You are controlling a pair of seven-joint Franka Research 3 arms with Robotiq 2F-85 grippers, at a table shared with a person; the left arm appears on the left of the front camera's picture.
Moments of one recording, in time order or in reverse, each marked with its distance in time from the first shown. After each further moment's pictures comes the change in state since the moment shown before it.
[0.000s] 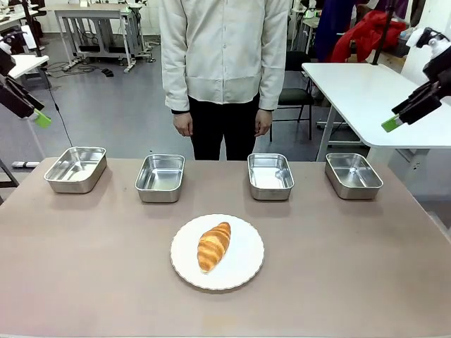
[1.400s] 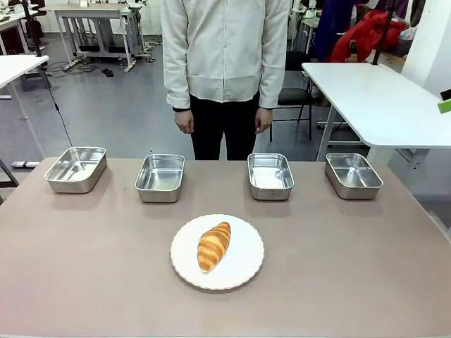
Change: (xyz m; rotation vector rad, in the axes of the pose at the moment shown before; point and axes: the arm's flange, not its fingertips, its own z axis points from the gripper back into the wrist) left arm -0.076 0.037 0.091 0.047 -0.257 0.086; right arm -0.080 -0.079 0.067 0.072 -0.274 -0.031
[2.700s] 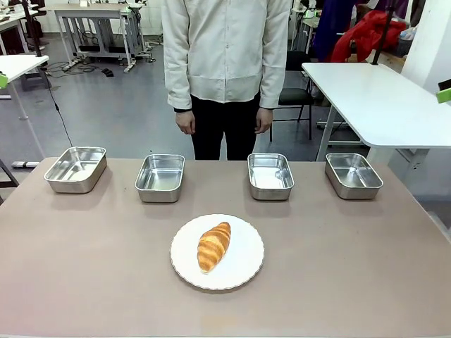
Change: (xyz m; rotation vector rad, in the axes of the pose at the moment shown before) left arm 0.017 -0.017 -0.014 -0.037 -0.107 0.080; right arm 0.016 0.007 0.002 0.016 -0.045 0.001
